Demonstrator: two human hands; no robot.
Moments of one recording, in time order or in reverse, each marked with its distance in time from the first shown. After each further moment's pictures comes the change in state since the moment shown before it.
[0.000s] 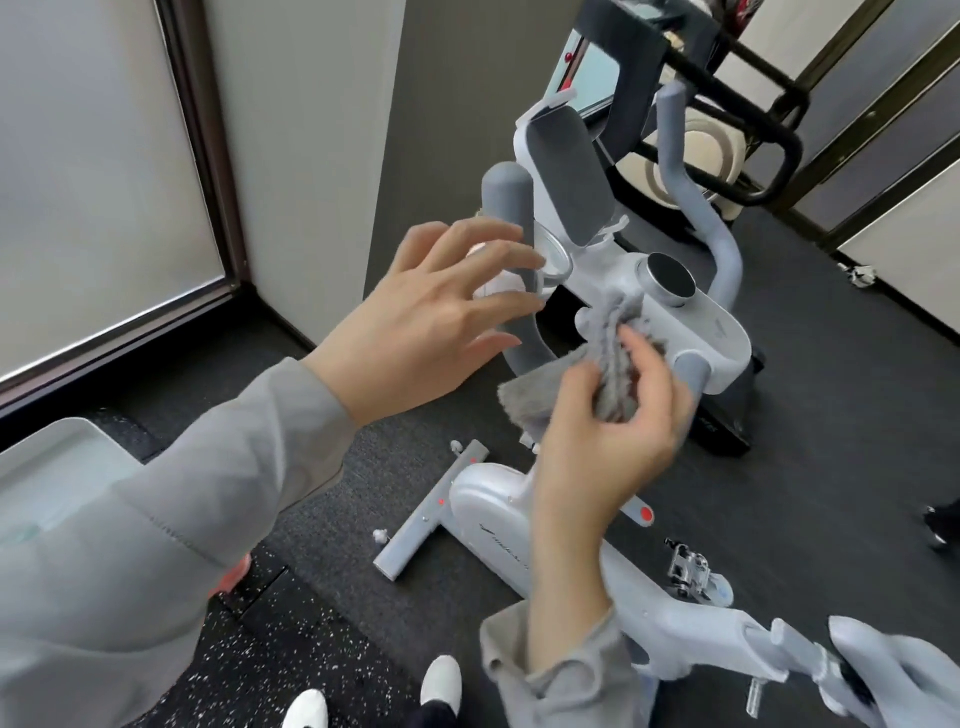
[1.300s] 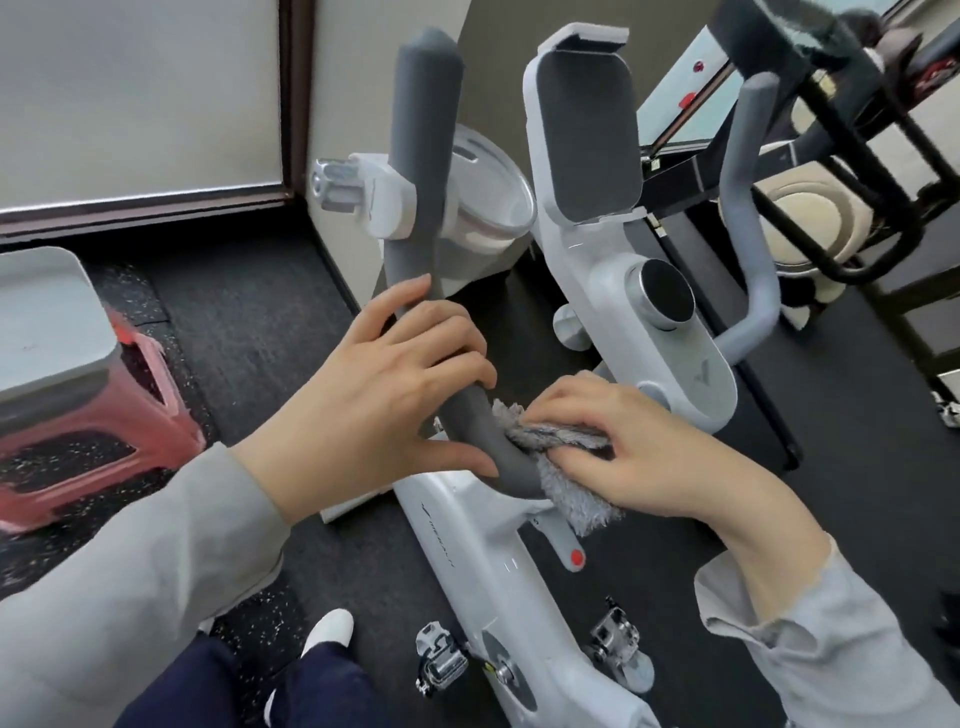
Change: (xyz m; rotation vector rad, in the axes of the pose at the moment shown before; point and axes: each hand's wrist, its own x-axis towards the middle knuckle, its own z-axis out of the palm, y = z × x) left_hand 0.007 0.114 0.070 -0.028 -0.158 -0.430; right_hand 0.189 0.074 -0.050 -0.522 -1.914 -0.488
